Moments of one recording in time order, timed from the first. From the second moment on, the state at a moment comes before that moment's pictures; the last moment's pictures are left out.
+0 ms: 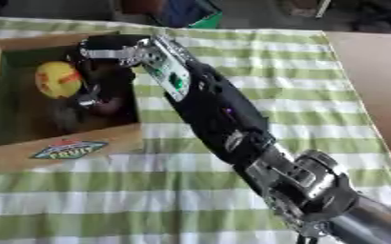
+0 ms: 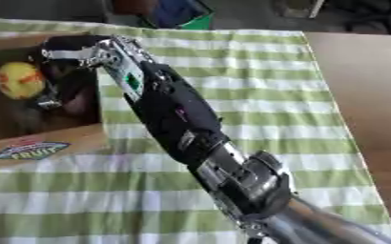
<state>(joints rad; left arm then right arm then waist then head) -0.20 0.09 0.39 -1.98 0.24 -0.13 -0.17 -1.30 -0.09 0.12 -0.82 0.81 -0.45 0.61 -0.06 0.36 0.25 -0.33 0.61</state>
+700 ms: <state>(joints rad) -0.19 0.09 0.39 -1.98 0.23 -0.13 -0.17 -1.30 -0.15 0.10 -0.97 0.60 -0.34 0.61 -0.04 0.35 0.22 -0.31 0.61</state>
